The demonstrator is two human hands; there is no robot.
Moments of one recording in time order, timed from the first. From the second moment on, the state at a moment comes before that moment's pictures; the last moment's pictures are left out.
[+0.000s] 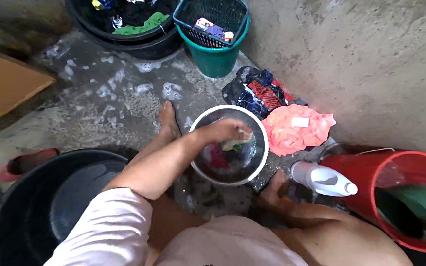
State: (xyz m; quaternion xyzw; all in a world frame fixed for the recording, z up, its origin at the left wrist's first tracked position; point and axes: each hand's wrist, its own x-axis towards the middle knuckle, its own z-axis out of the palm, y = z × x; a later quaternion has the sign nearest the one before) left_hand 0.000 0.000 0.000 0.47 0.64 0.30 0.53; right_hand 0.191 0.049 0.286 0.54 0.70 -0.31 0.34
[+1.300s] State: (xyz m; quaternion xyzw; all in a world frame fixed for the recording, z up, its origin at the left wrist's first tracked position) left_hand -0.052 -0.010 -0.092 -0.09 0.78 0.43 0.45; right_hand 0.079 0.062 -0.217 0.27 0.88 -0.39 -0.07
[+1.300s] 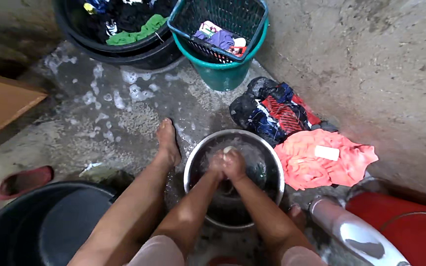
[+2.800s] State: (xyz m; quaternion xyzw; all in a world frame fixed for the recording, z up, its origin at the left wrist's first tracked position) left_hand 0.009 -0.042 -0.024 -0.01 0.61 0.65 0.45; right_hand 0.097 -0.032 -0.026 0.32 0.74 -0.52 -0.29
